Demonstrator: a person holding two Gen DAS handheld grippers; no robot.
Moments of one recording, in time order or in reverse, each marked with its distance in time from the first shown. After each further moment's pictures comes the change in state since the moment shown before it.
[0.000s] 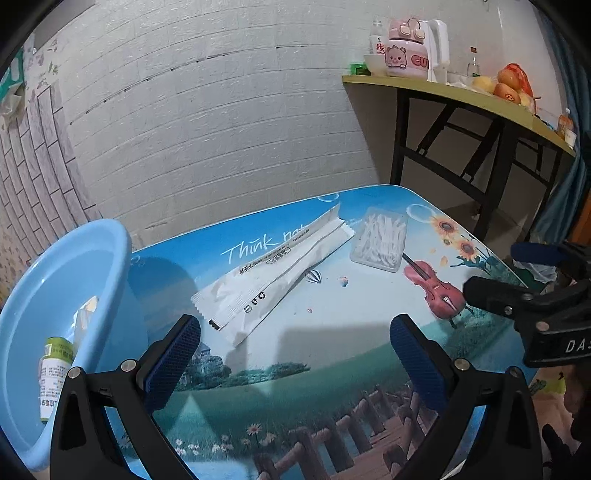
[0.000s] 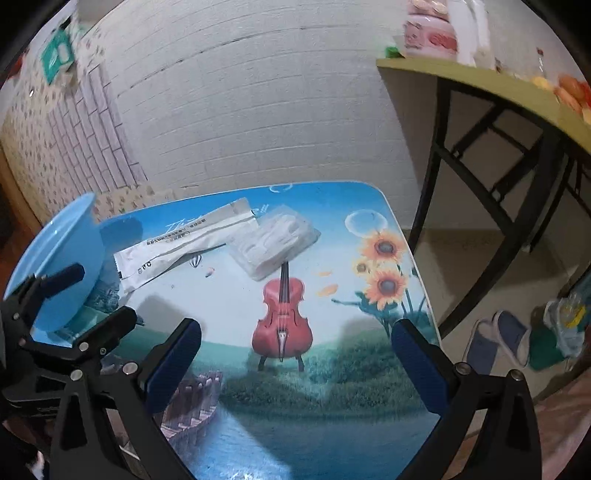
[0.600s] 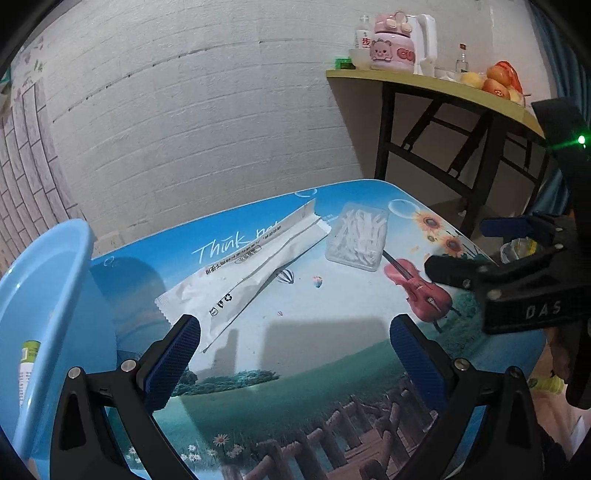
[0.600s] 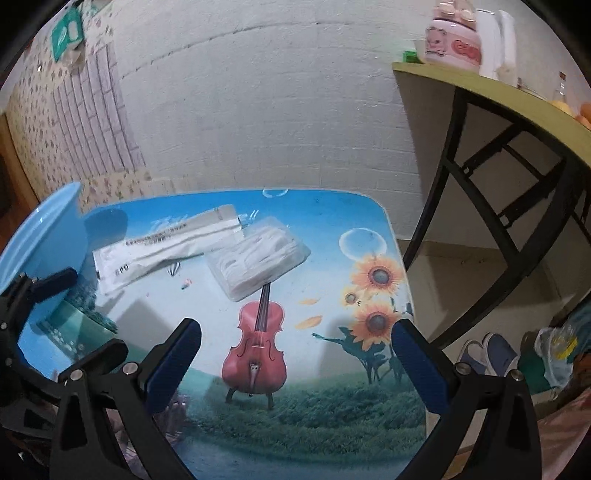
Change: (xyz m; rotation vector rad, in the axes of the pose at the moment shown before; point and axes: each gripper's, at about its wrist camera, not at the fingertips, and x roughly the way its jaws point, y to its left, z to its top) left arm 0.015 -0.012 0.001 -0.006 0.016 -0.062; right arm 0.031 -0.009 0.021 -0.091 0.049 -0.020
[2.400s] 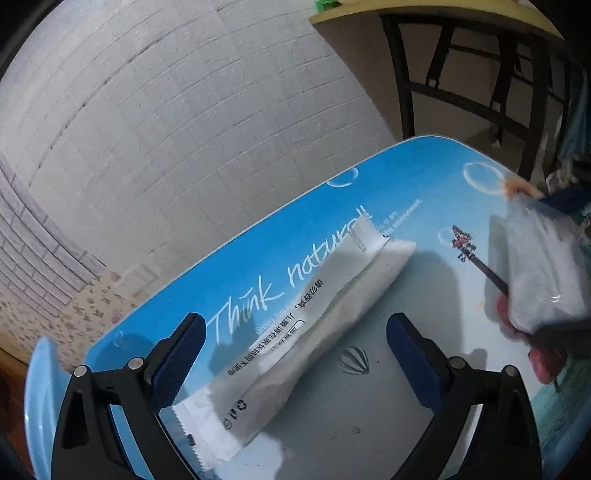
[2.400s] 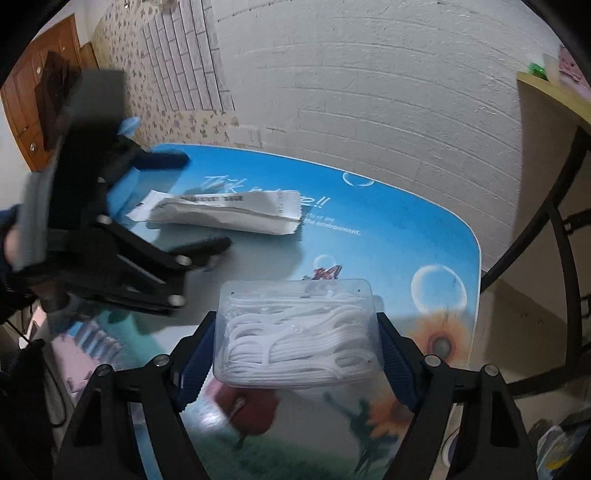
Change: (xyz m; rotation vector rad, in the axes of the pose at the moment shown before) left arm 0.102 0.004 0.059 0.237 0.159 0.165; right arm 0.035 -0.013 0.032 -0.288 0.093 0.327
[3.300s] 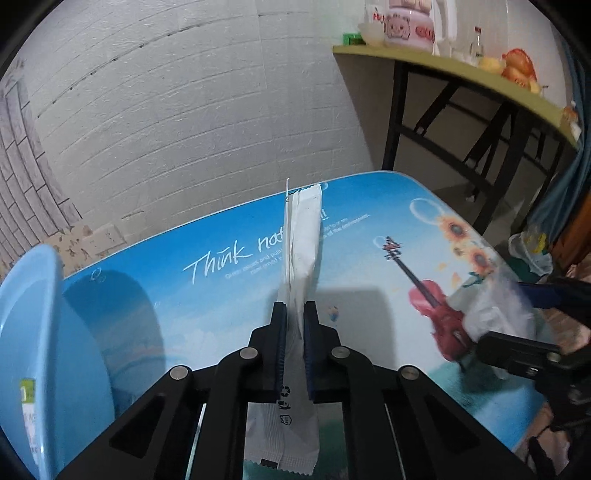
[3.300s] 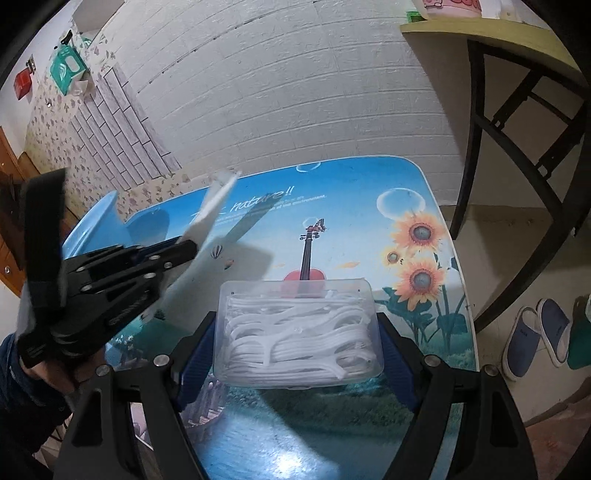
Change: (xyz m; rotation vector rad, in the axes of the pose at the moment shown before) left arm -0.063 0.009 -0.036 -0.225 -0.060 -0.177; right arm -0.031 0.029 -0.046 0.420 -0.107 -0.084
